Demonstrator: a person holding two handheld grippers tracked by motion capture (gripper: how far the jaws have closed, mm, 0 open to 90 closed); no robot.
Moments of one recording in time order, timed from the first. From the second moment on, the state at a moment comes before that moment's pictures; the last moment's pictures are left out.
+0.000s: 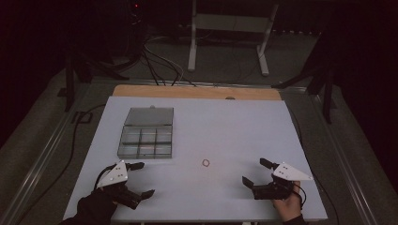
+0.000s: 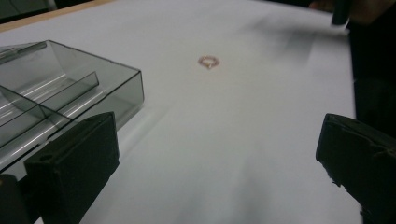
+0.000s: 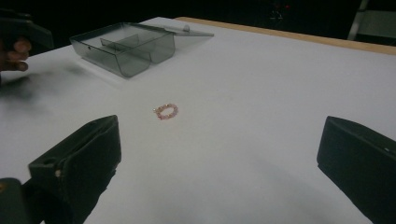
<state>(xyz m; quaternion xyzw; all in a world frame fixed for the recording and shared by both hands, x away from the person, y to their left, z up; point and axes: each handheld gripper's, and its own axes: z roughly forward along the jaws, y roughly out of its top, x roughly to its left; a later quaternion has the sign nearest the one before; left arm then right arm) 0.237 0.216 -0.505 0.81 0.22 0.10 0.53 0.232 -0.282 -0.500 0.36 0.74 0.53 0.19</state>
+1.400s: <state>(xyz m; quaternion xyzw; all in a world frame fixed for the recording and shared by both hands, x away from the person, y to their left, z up) 0.260 0.189 -0.460 0.80 0.20 0.10 0.55 0.229 -0.281 -0.498 0.35 0.74 0.54 0.19</state>
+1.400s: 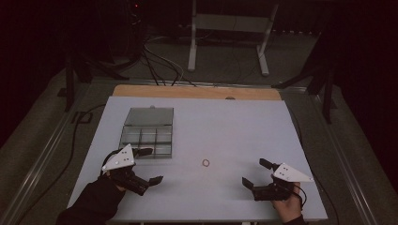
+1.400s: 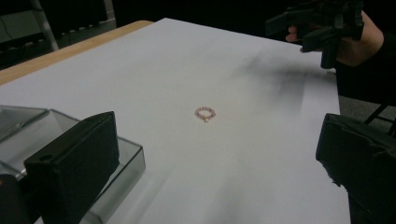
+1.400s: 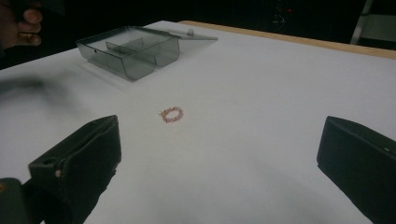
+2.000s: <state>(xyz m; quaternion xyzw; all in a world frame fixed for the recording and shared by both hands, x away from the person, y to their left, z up) 0.283 0.158 -0.454 0.81 0.19 0.09 0.54 0.227 -0.282 -0.497 0.35 0.74 0.54 0.19</state>
